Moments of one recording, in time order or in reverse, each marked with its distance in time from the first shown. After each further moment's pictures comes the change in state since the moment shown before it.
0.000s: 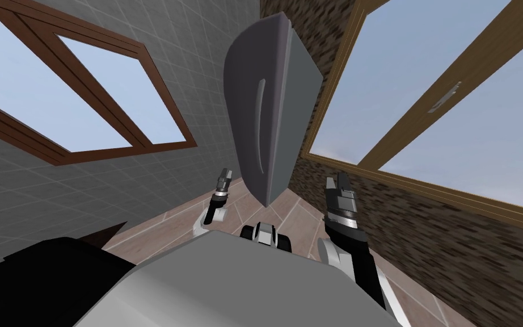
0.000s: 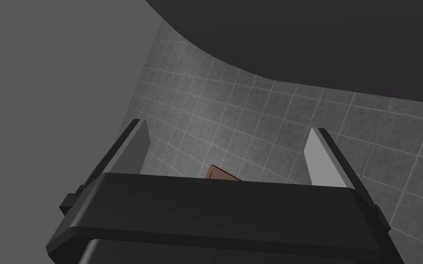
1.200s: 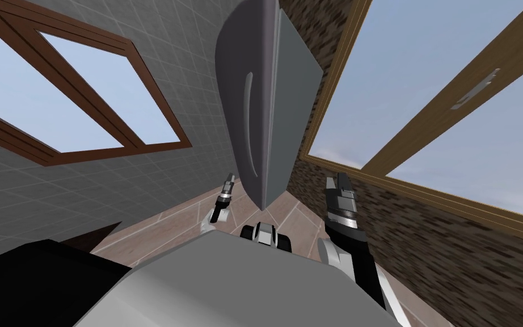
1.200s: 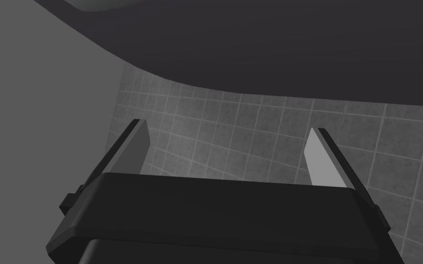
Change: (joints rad) left arm -0.108 -0.017 0.027 0.301 -0.053 -0.087 -0.062; right arm 0.000 0.000 0.000 0.000 0.000 0.000 0.000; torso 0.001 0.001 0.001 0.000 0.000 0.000
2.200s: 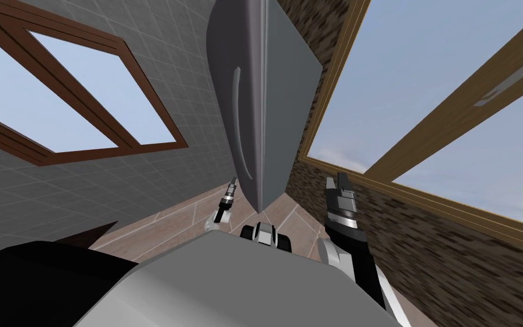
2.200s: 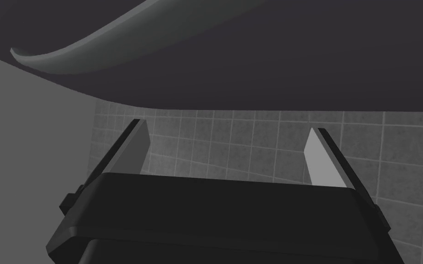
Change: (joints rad) left arm -0.093 -0.010 0.025 0.260 -0.041 -0.059 -0.046; right arm 0.000 0.000 0.000 0.000 0.000 0.000 0.000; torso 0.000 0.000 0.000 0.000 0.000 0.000
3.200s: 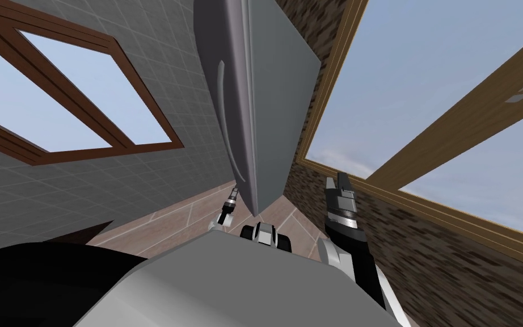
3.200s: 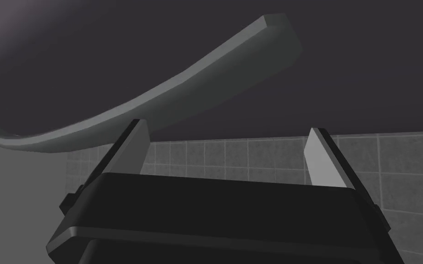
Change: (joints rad) left arm -0.108 -0.009 0.027 0.321 -0.045 -0.083 -0.056; right arm 0.000 0.000 0.000 0.000 0.000 0.000 0.000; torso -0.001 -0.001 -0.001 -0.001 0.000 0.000
